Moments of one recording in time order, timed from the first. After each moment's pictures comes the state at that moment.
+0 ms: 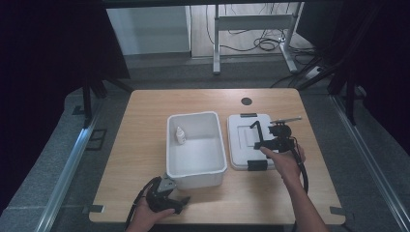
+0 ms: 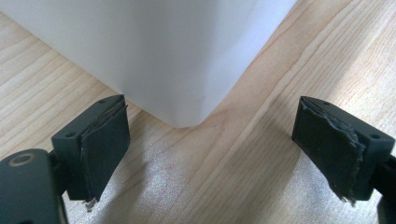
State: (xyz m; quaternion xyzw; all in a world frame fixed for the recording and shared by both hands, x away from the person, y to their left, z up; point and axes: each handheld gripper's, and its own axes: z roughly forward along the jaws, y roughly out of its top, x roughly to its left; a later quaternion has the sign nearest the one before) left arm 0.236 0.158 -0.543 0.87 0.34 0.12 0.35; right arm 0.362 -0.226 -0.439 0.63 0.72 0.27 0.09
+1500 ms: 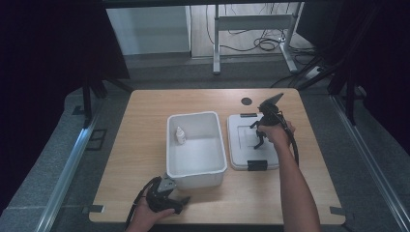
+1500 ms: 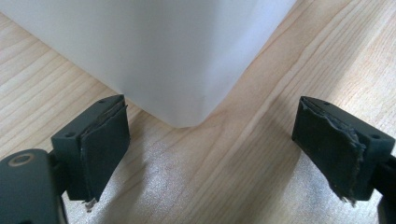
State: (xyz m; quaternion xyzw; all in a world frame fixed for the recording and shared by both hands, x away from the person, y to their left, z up) left arm 0.236 0.158 -0.543 0.87 0.34 0.12 0.35; right arm 0.468 -0.217 -0.456 0.65 0.74 0.14 0.02
